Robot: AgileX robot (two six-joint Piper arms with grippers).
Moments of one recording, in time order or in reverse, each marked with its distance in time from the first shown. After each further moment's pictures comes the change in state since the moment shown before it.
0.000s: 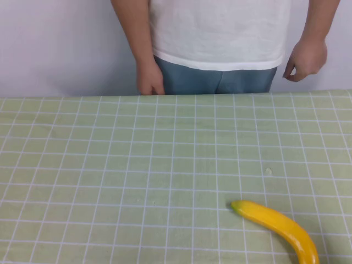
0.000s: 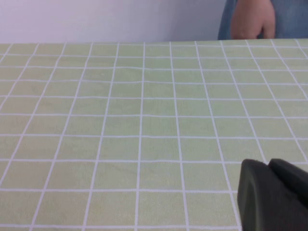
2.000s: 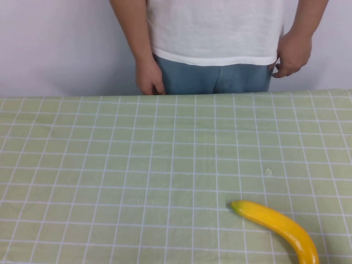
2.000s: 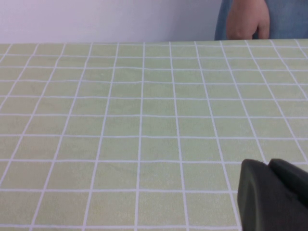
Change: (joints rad) right arm 0.000 0.000 0.000 -0.001 -0.002 0.000; left arm 0.000 0.000 0.000 0.000 0.000 0.000
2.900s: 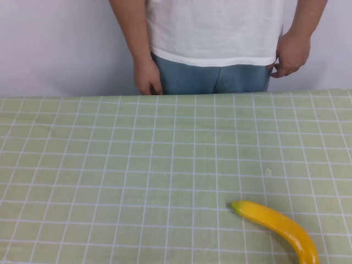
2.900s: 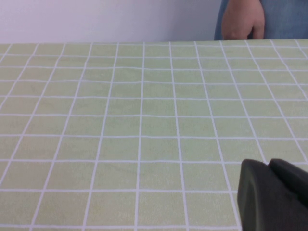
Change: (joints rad) right arm 0.000 0.000 0.000 0.002 -0.861 0.000; left arm 0.000 0.000 0.000 0.000 0.000 0.000
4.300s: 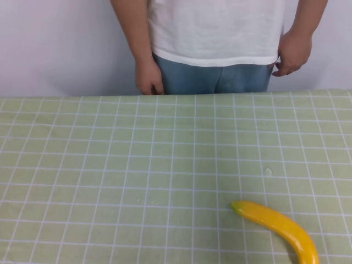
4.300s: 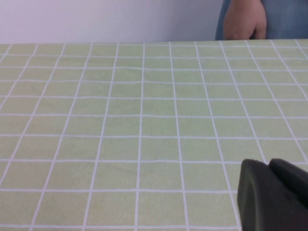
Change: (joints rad) right arm 0.120 0.832 -0.872 0.444 1.440 -0.315; left arm 0.000 0.000 0.000 0.000 0.000 0.000
